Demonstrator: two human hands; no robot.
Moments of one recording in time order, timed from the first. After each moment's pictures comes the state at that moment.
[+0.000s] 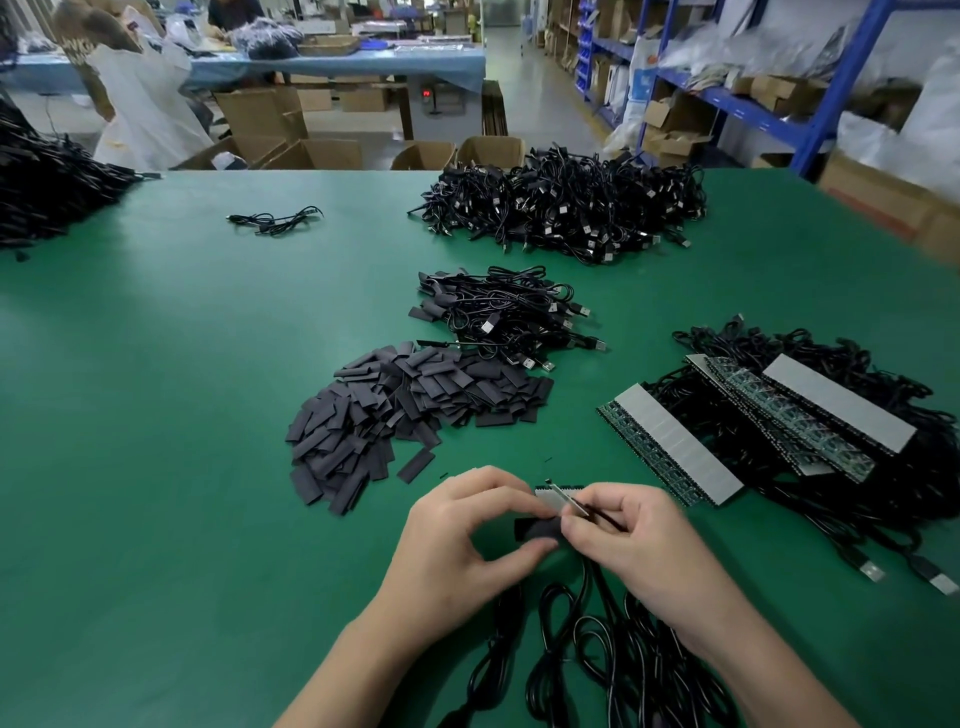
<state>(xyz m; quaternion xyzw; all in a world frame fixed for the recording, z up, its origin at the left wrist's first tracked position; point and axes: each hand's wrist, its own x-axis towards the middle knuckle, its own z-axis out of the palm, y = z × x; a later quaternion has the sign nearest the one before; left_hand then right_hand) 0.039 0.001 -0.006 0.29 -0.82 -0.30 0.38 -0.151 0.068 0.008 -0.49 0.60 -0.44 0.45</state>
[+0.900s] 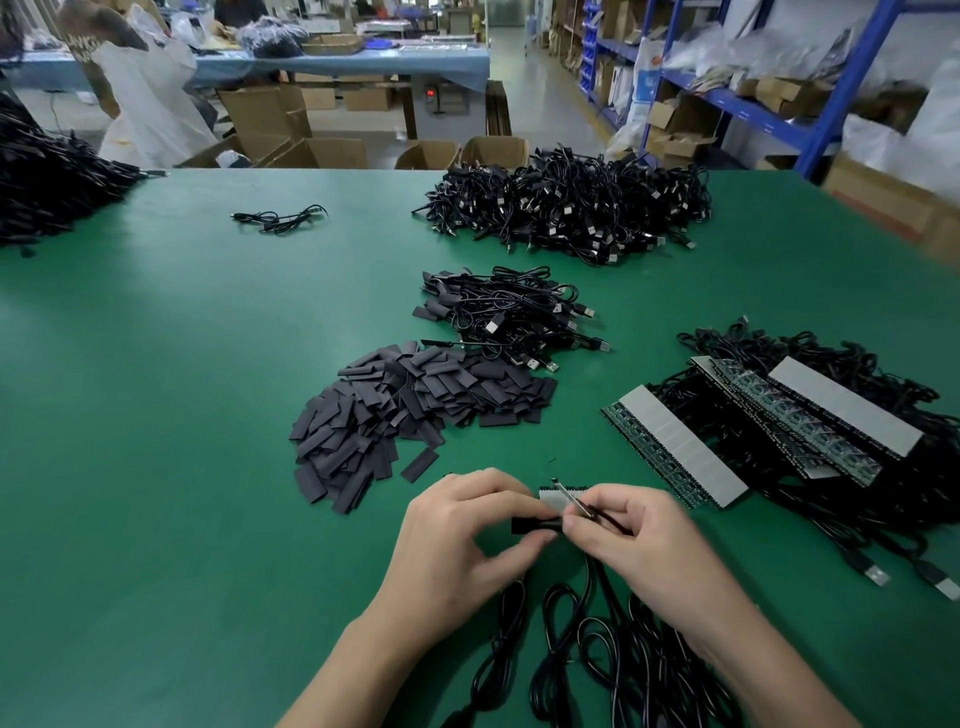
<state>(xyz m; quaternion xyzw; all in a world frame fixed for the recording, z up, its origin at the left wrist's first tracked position) 0.040 -0.002 -0.010 0.29 -0.84 -0.22 0.39 -0.156 0.066 -0.001 -0.51 0.60 -0.44 0.44</state>
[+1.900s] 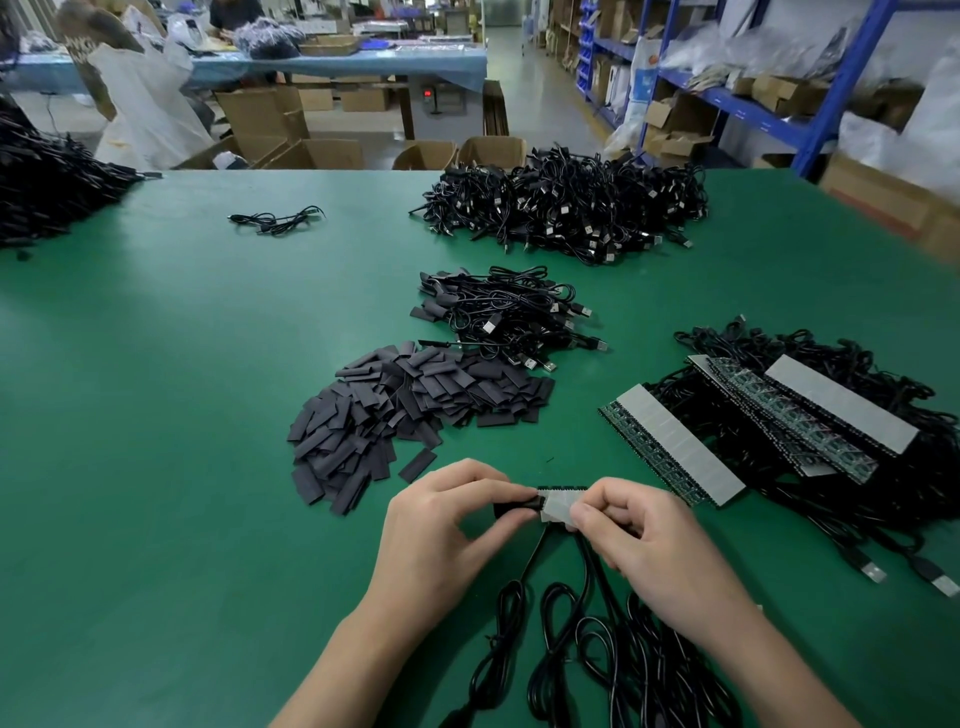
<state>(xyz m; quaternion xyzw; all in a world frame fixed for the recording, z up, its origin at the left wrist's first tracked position) 0.045 -0.005 -0.008 0.35 -0.82 -0.23 0.40 -0.159 0.073 0.011 -0.57 0.64 -0.39 0.34</state>
